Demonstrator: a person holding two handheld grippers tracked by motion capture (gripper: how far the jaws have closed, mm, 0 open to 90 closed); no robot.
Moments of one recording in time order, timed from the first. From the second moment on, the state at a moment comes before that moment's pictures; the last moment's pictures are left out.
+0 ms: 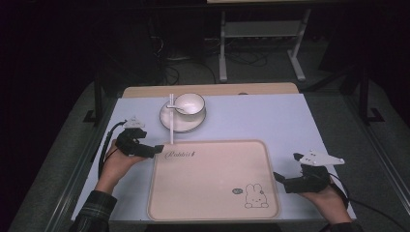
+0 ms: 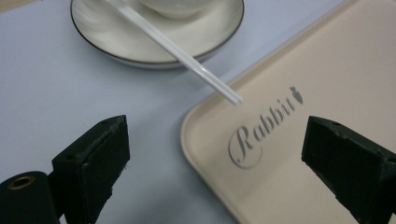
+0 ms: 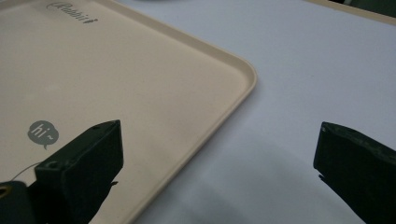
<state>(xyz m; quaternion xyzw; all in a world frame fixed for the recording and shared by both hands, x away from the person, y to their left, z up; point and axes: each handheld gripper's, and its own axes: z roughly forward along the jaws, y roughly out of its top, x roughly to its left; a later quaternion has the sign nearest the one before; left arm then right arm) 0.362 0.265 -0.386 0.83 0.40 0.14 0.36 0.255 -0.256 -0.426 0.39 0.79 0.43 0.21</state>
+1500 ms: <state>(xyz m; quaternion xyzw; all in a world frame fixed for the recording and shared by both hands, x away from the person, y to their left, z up) 0.484 0.207 -0.414 0.83 0.48 0.13 0.25 0.253 -0.264 -0.425 0.40 0.78 0.44 0.21</state>
